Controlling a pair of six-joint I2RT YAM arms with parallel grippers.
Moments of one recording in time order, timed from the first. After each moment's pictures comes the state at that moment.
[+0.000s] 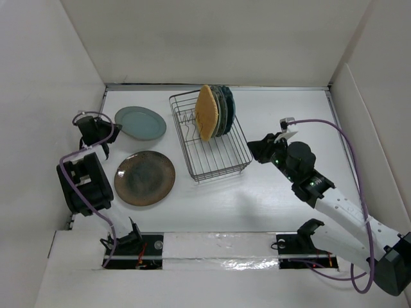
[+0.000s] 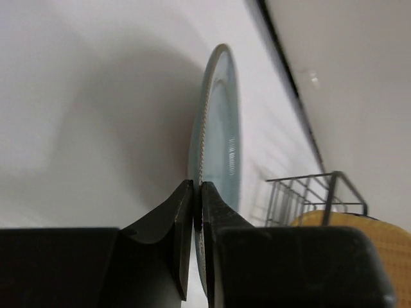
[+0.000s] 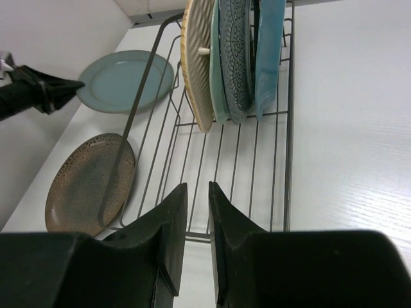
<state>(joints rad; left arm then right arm) 0.38 1.69 0.90 0.28 0.29 -0.86 0.59 0.88 0.64 0.13 0.08 0.46</state>
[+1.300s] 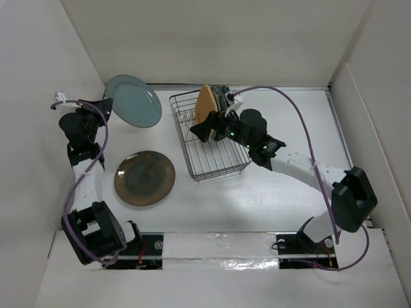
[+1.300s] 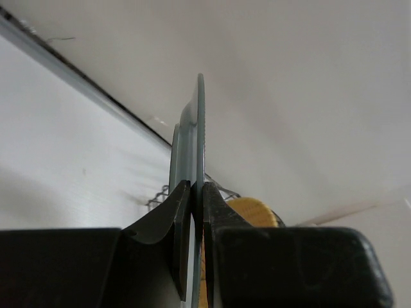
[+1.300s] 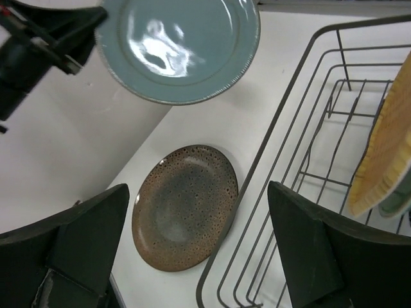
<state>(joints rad) 0.38 1.24 0.86 0.39 0.38 -0.94 0.74 1.48 1.11 0.32 -0.16 0.53</state>
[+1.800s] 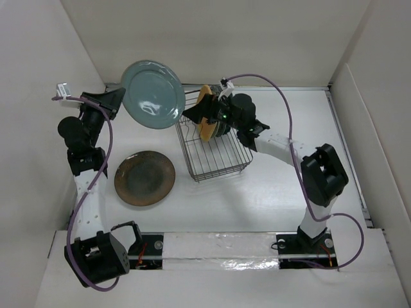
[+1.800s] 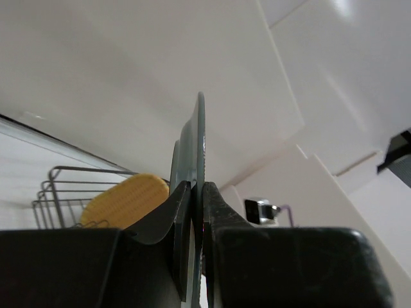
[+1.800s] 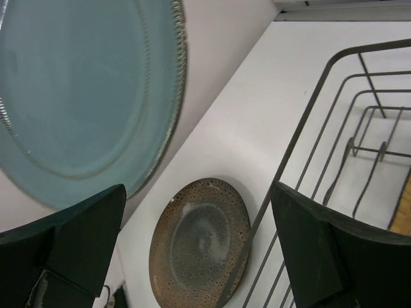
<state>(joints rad) 0.30 1.04 0.90 0.42 0.52 -1.10 0.64 1.81 1.35 0.45 -0.34 0.69</state>
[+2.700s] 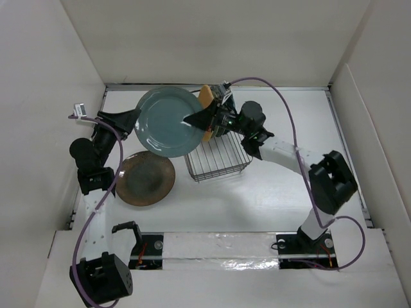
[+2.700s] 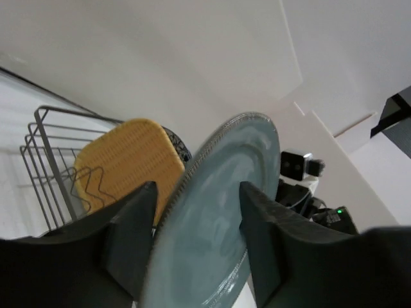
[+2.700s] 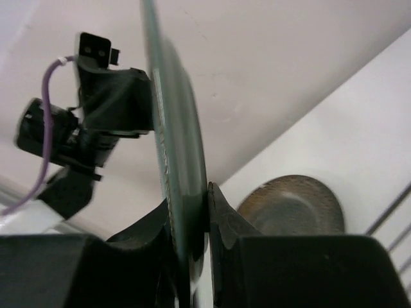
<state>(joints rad) 0.25 0.86 0.67 0.47 0.61 -1.11 0.65 1.74 1.22 0.79 -0.56 0.89</state>
